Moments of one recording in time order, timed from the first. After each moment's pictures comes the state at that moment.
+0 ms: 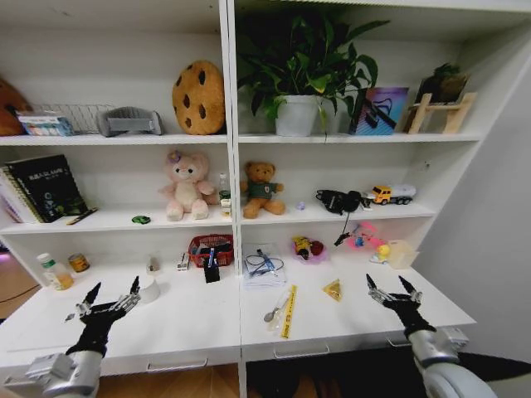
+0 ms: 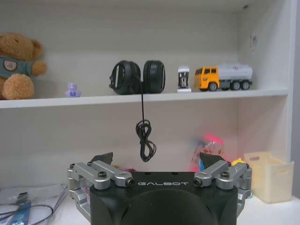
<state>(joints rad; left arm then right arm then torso) 1.84 -1.20 -0.92 -2.28 -0.55 -0.03 -0.14 -1.67 0.96 0.80 2.04 0.71 -0.03 0.16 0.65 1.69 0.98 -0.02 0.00</state>
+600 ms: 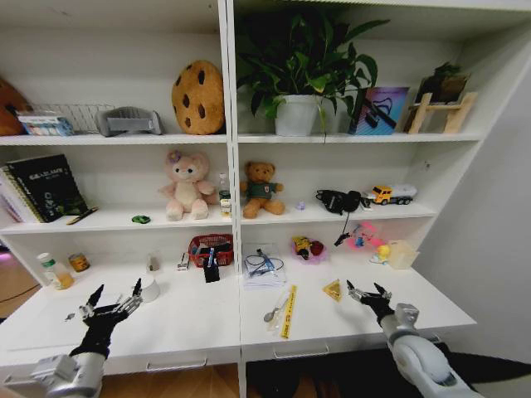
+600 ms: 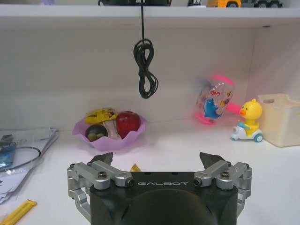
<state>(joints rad) 1.84 -1.21 -0.90 -2.28 -0.53 -0.03 -0.15 -1.39 0.93 0.56 1.74 0.70 -0.15 0.20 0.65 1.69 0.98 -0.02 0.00</state>
